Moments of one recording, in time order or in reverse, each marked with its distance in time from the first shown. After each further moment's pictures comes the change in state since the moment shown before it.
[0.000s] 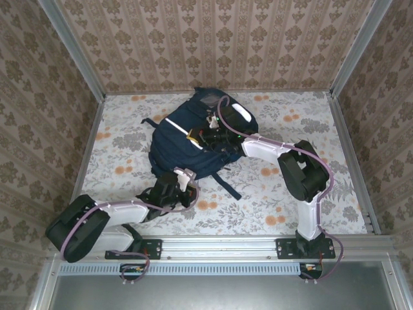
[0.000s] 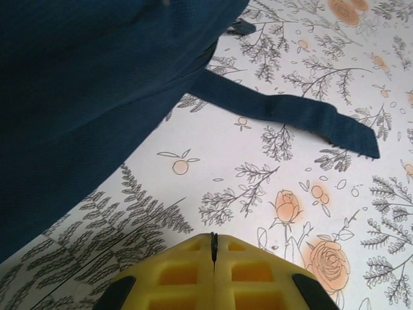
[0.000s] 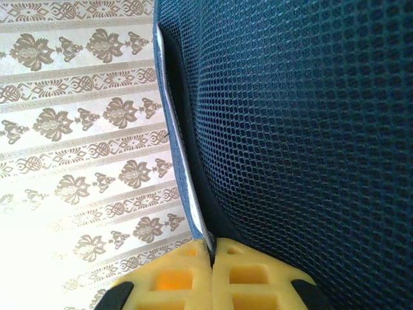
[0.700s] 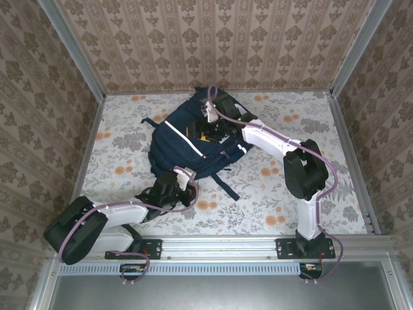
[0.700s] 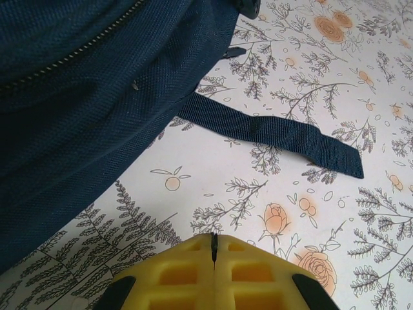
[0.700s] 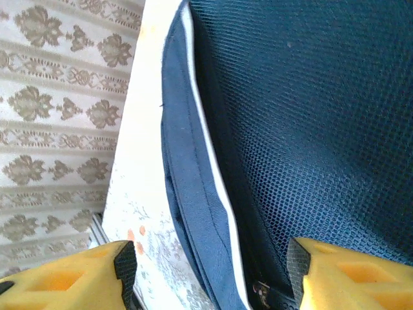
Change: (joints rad) left arm -0.003 -0.023 0.000 0.013 0.001 0.000; right arm -0.029 0.026 0.304 -0.596 0.013 -0.738
